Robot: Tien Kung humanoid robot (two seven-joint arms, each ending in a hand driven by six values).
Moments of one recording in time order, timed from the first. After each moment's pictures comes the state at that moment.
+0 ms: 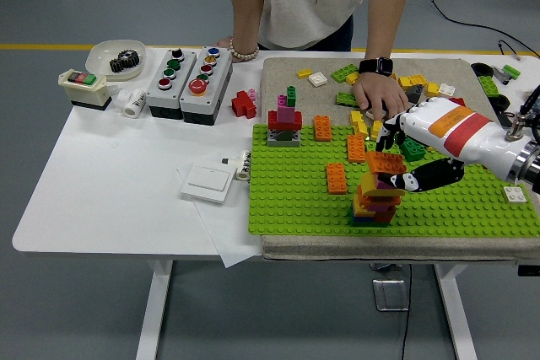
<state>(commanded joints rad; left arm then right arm) -0.19 0.10 -0.34 -0.31 0.79 0.18 0.31 0.57 -0.78 0.83 1.73 -1.88 0.10 0.07</state>
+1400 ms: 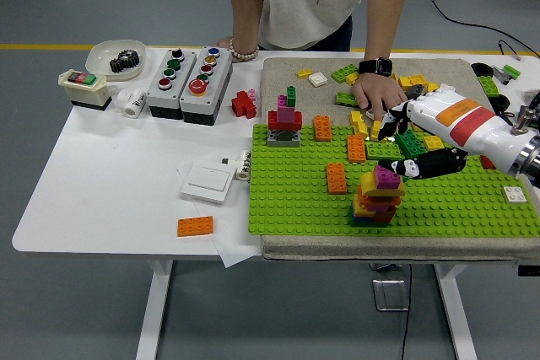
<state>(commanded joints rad) -0.19 0.10 -0.34 -0.31 0.77 0.19 0.31 0.54 -0.76 0.89 1.68 -1.84 0.03 0.10</state>
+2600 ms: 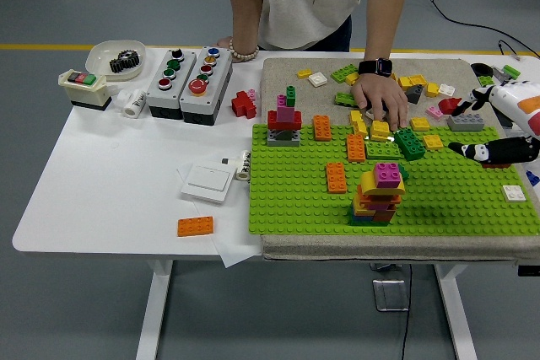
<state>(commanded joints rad) -0.19 0.09 -0.35 -0.30 0.80 0.19 0.31 0.27 -0.75 1.25 1.61 -1.95 0.09 0.06</state>
